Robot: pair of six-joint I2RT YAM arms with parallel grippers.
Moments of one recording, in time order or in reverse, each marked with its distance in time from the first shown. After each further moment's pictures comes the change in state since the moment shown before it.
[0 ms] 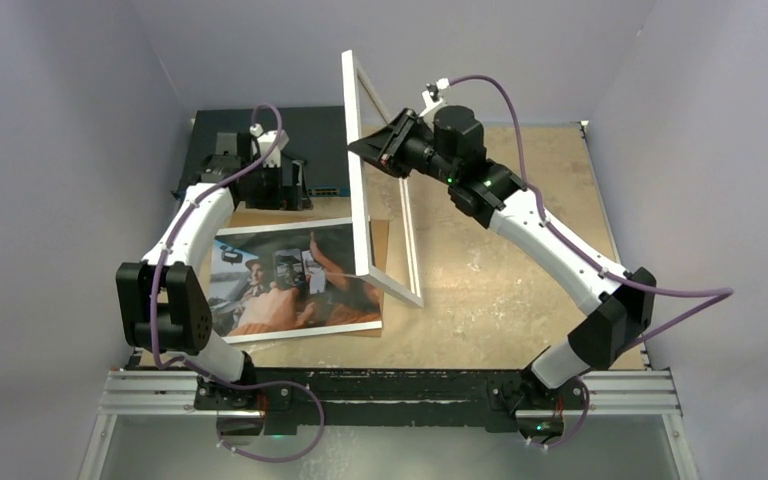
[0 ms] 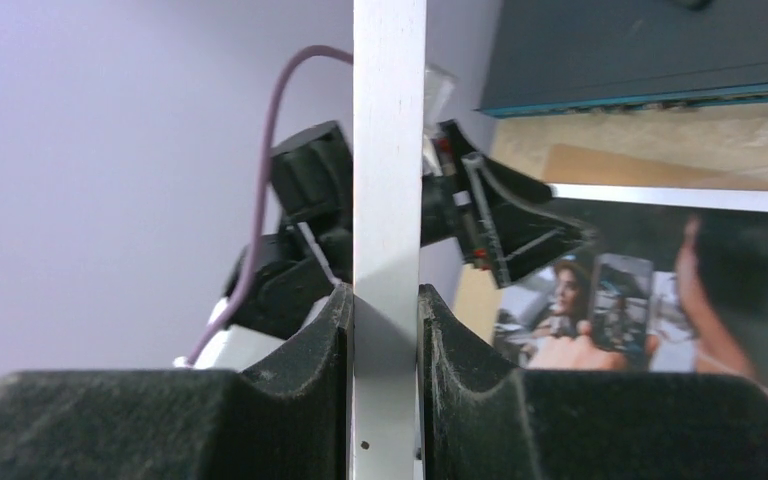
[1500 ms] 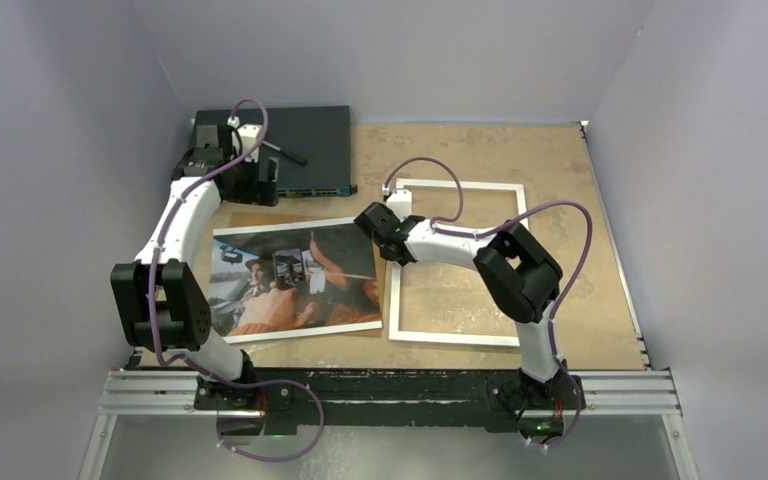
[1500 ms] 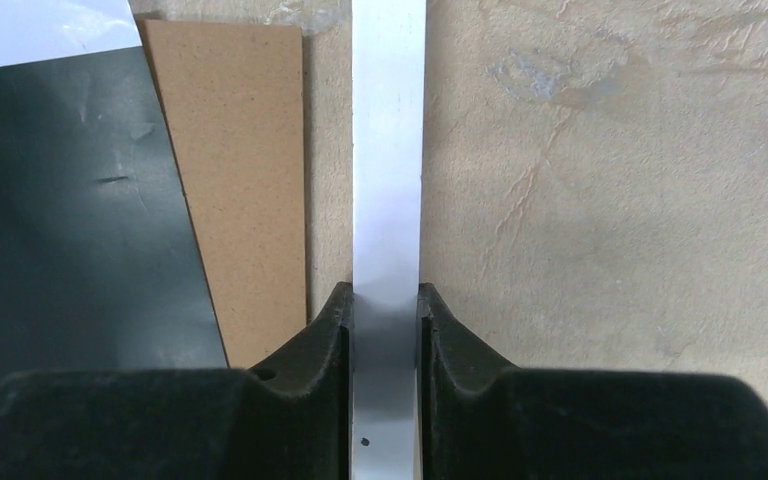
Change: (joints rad) left arm 0.077 0.016 0.071 -0.058 -0.261 0.166; right arm 0.175 0.443 -0.254 -0.205 0.740 -0.343
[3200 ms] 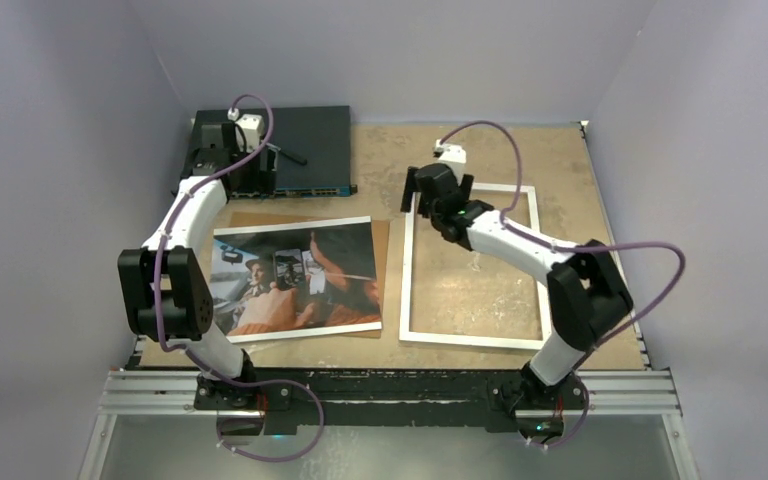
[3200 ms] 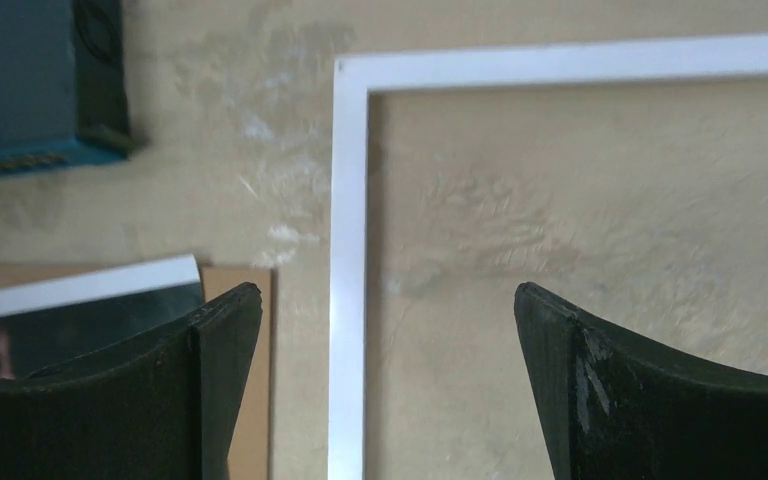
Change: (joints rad) left arm -0.006 0.062 -0.032 0.251 -0.059 -0.008; right arm -0.256 -0.381 -0.204 0.326 -0.095 -0.223
